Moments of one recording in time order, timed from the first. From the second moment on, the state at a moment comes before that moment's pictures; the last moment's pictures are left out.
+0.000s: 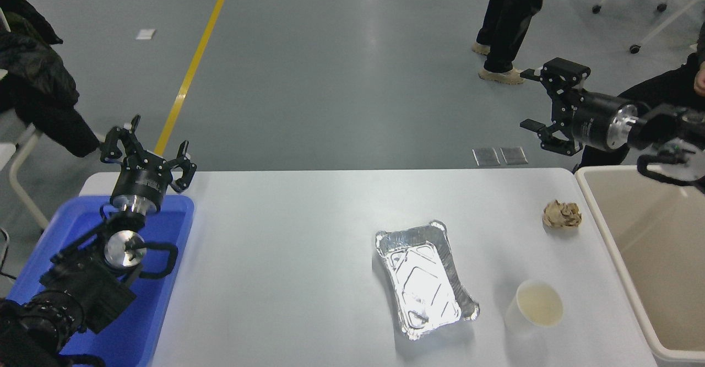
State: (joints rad) left arm -0.71 0.22 -0.78 -0.29 -0.15 -0.55 -0.46; right arm 1.26 -0.78 -0.15 0.94 -0.19 0.38 0.04
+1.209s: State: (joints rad) left arm -0.71 0.22 -0.78 -0.29 -0.15 -0.55 -0.46; right arm 2.34 -0.67 -1.35 1.67 -0.58 0.63 0.12
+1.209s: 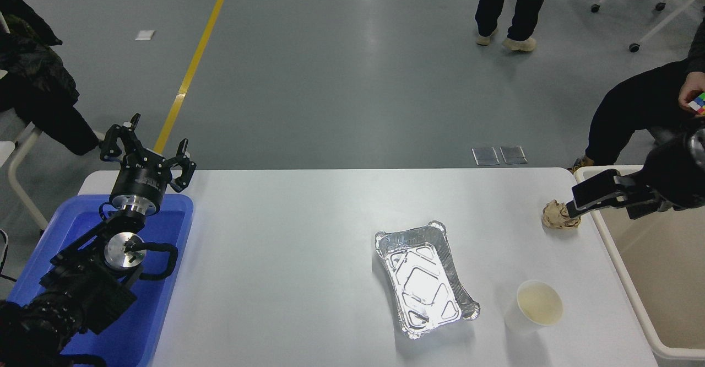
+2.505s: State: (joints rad) left arm -0.71 0.21 -0.78 -0.29 -0.15 -0.55 -0.46; right arm 1.81 -0.57 -1.18 1.50 -0.59 0.44 0.14
